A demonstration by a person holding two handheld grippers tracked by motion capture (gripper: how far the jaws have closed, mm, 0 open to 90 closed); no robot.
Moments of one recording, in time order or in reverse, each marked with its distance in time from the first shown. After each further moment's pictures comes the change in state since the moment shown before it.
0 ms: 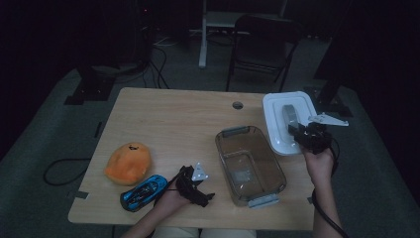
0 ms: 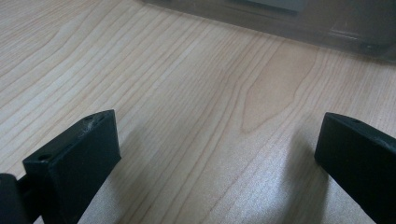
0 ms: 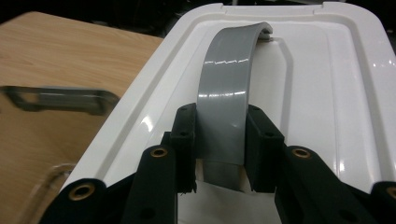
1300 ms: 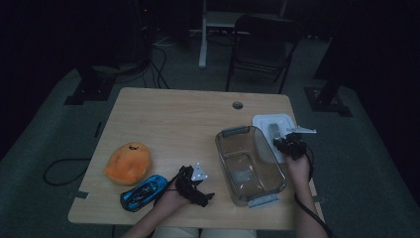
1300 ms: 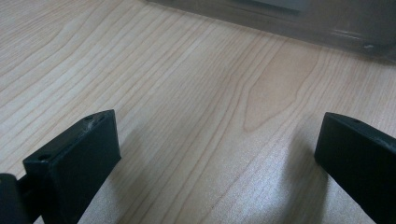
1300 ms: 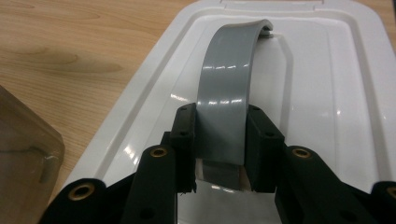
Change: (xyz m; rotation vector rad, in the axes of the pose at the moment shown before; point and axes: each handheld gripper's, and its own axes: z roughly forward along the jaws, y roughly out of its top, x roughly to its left) left arm 0.000 -0.001 -0.001 0.003 0.004 -0.007; right arm -0.014 -0.075 0.109 0.171 0.035 0.085
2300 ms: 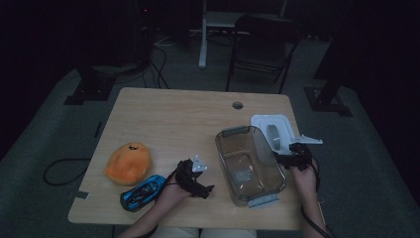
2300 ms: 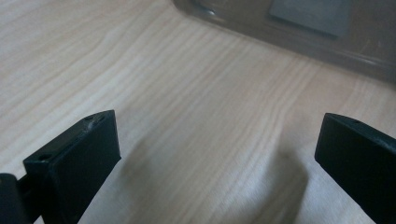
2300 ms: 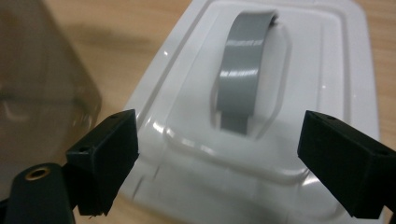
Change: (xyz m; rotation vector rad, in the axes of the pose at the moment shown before) left arm 0.015 0.016 0.000 0.019 0.049 -0.075; right arm 0.006 -0.025 -0.031 -0.009 0.047 -0.061
